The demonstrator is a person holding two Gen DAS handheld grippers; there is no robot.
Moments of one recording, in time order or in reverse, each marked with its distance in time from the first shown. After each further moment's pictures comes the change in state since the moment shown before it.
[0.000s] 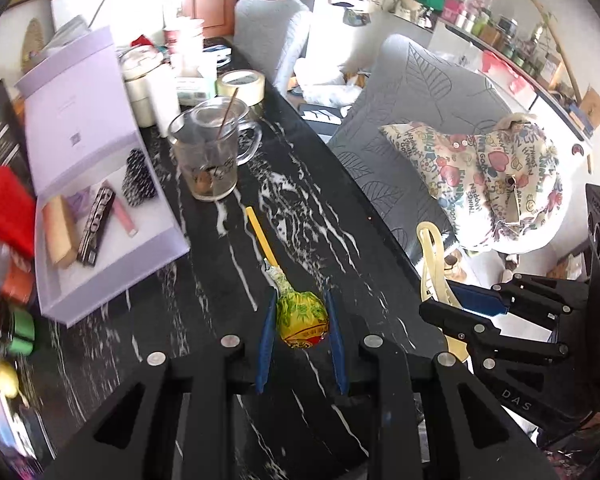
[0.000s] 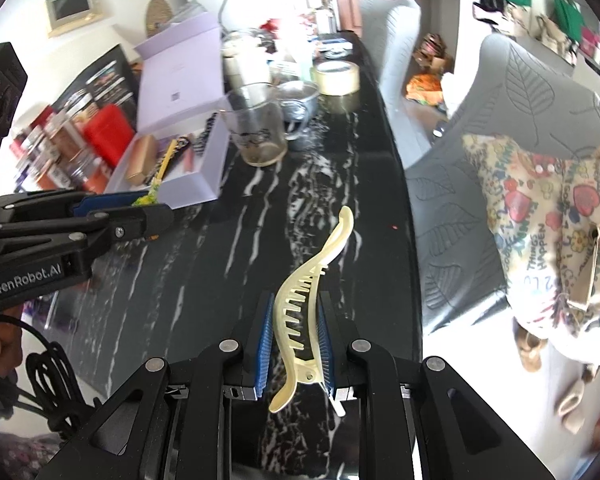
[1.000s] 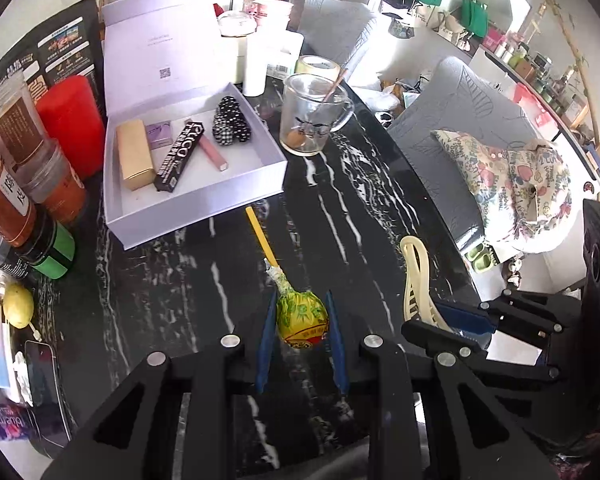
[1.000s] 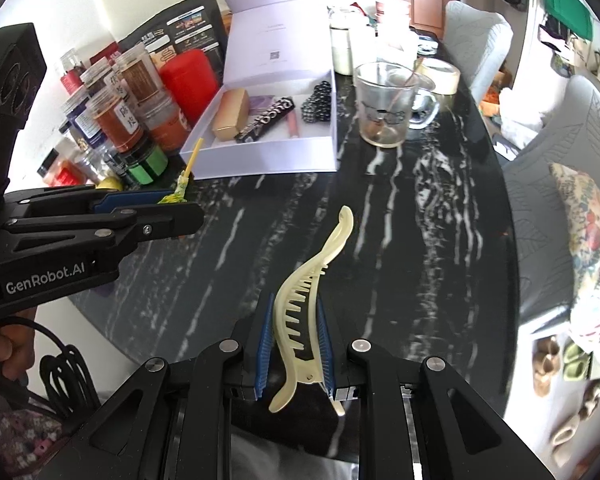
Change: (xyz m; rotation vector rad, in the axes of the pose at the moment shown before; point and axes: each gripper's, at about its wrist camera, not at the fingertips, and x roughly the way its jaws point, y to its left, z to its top) left arm -0.043 0.108 -0.063 -0.144 0.005 0.007; right arm 0.030 0.129 -0.011 -0.121 0.073 0.082
